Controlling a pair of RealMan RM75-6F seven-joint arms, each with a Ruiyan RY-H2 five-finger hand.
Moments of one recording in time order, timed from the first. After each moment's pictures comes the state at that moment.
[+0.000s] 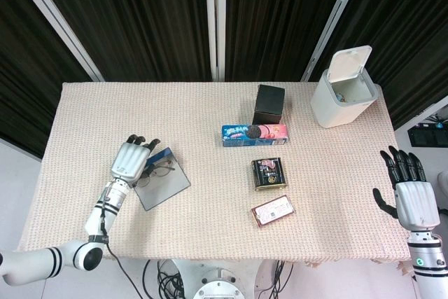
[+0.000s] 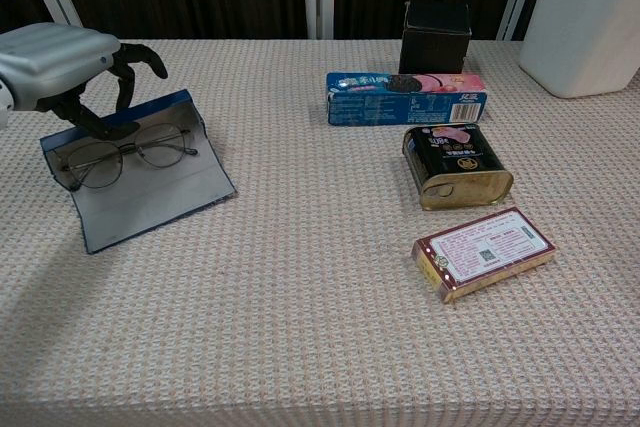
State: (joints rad) left arm -0.70 -1.54 -0.06 -1.43 1.11 1.17 0.48; right arm 0.11 -1.21 0.10 -1.51 -1.53 1.53 -0.02
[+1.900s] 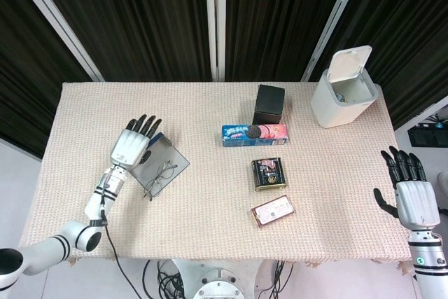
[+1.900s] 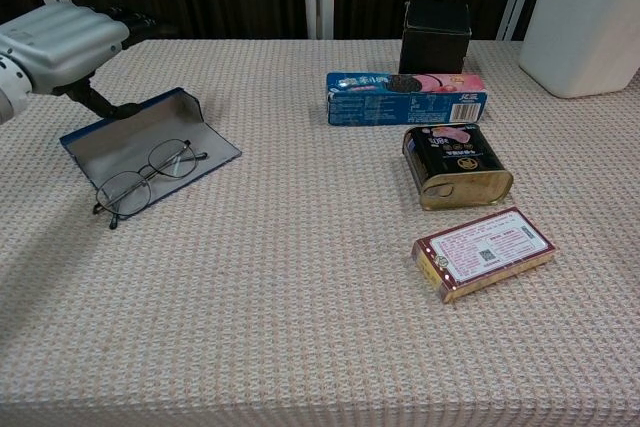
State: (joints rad) left arm -0.70 -1.67 -0.14 -1.03 1.35 1.13 0.31; right arm 0.12 -1.21 0.10 -1.50 -1.51 1.51 -0.01
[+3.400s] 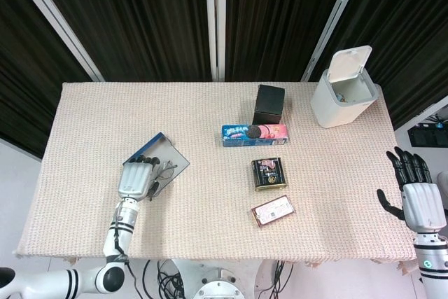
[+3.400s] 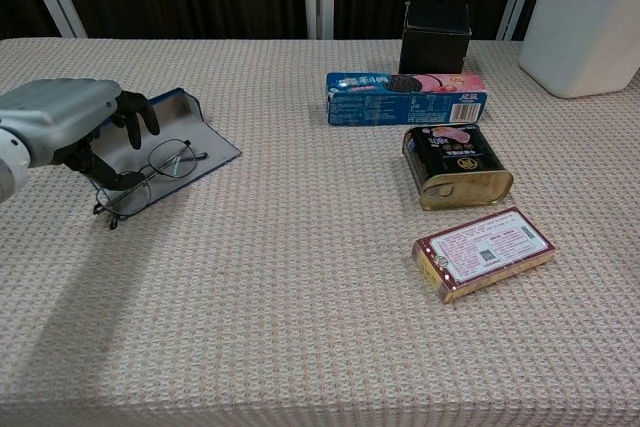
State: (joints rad) left arm -0.56 -1.70 -0.17 -1.61 0.93 1.29 0.77; right arm 0.10 -1.20 0.09 -1.46 -1.54 1.54 0.11
